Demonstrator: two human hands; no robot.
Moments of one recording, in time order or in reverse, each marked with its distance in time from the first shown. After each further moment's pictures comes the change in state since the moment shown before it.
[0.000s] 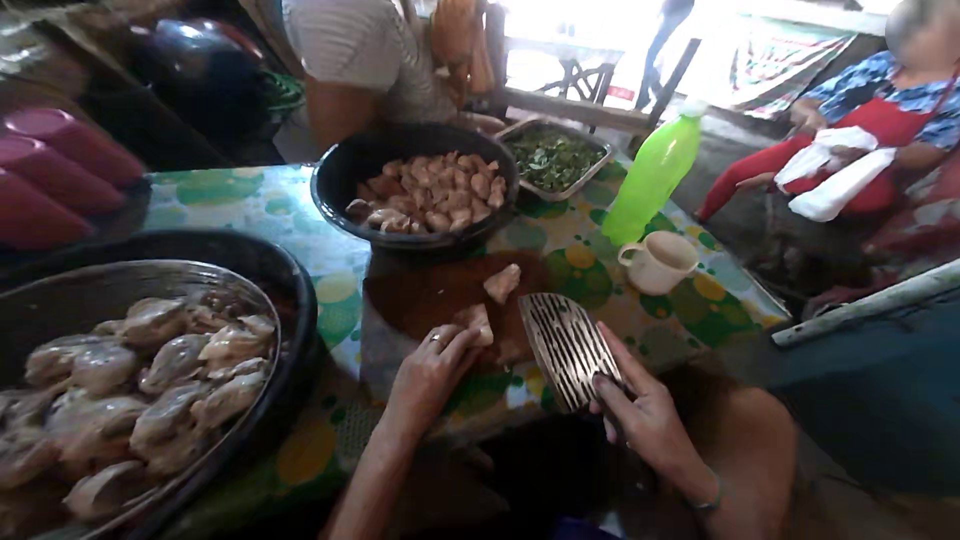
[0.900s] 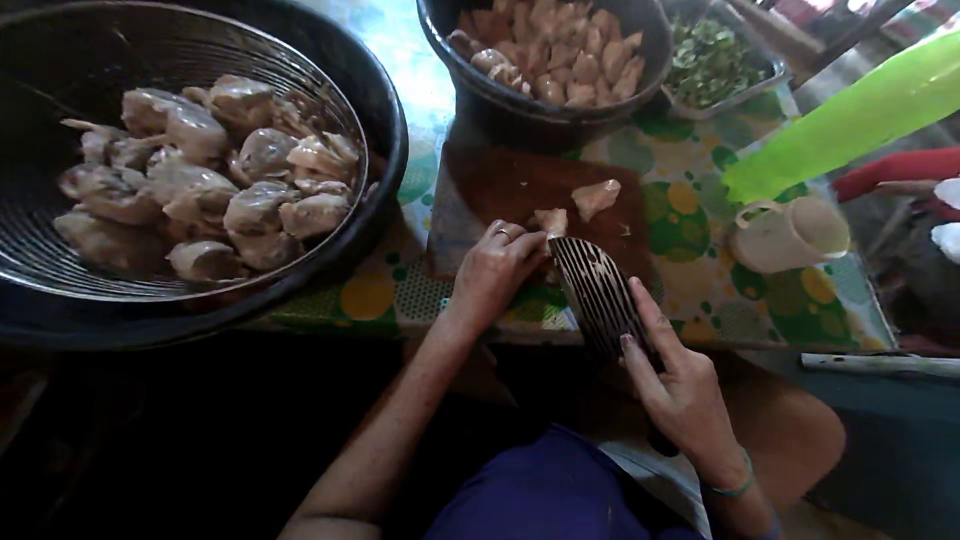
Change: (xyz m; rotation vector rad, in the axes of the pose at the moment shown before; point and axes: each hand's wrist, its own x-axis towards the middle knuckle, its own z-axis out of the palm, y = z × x) left_hand -0.026 -0.010 0.023 -0.021 0.114 -0.189; right_hand 0.001 -0.002 0.029 -0.667 -0.147 -0.414
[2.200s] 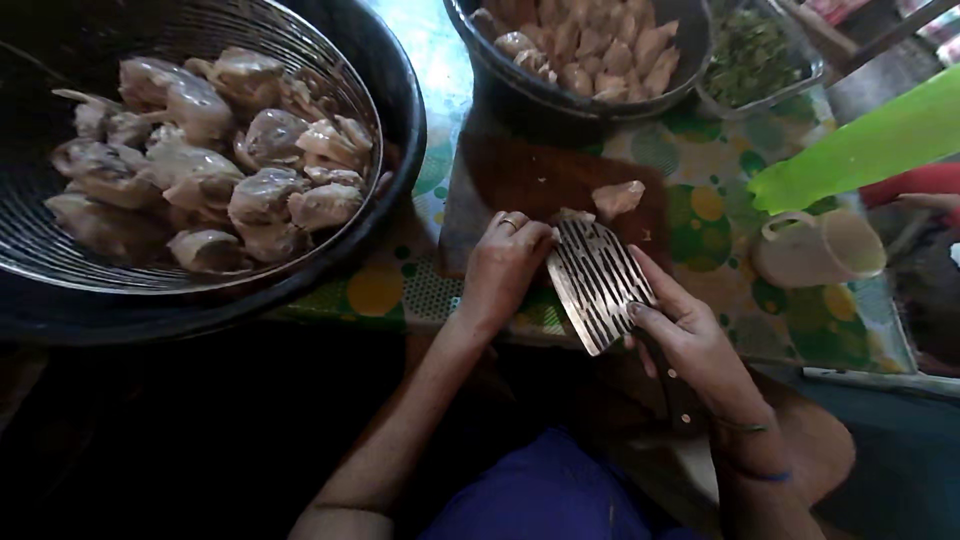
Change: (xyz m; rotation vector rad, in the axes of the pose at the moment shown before) left_hand 0.006 0.006 -0.006 -0.022 0.073 -0.182; right_hand 0.056 0.013 -0.006 0.677 -0.345 0.434
